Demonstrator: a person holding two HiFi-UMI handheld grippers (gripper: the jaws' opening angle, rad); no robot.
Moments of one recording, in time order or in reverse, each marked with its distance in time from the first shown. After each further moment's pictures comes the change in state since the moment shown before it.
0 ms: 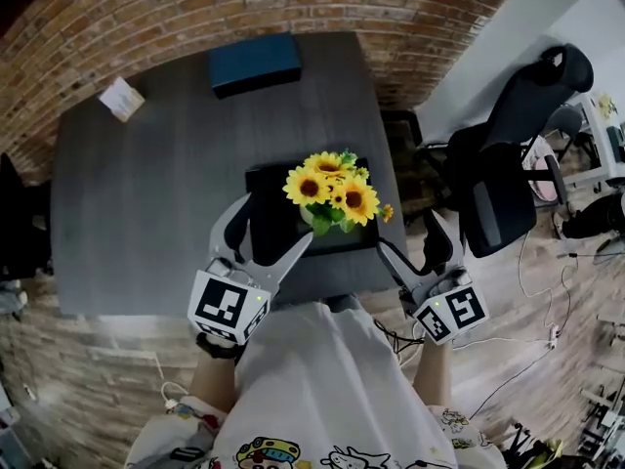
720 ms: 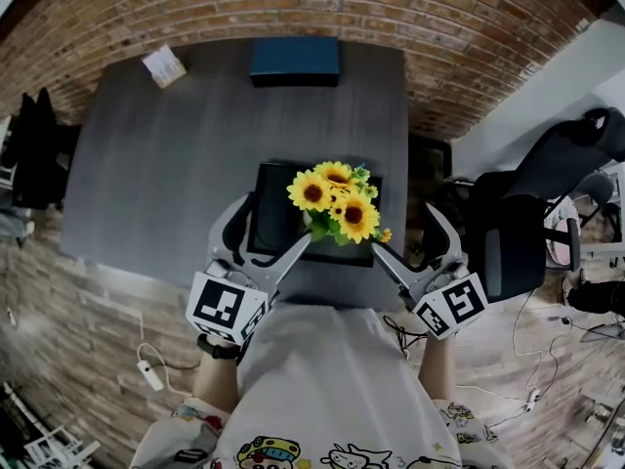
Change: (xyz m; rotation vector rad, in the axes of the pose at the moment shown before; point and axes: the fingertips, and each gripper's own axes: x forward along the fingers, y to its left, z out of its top) left arm 0.002 -0.008 0.005 -0.033 -0.015 0.261; right arm 0.040 -0.021 0.009 -0.077 0.025 0.333
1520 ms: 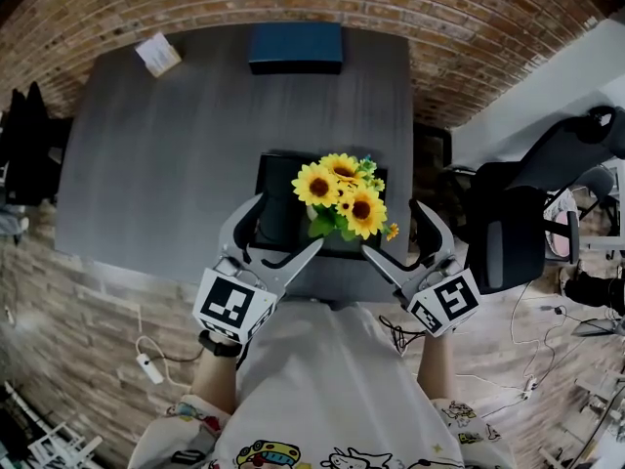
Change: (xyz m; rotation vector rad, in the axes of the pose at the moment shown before) left arm 0.006 -0.007 -0.021 -0.022 0.051 -0.092; right arm 0.020 0.019 -0.023 -0.003 0.091 0.035
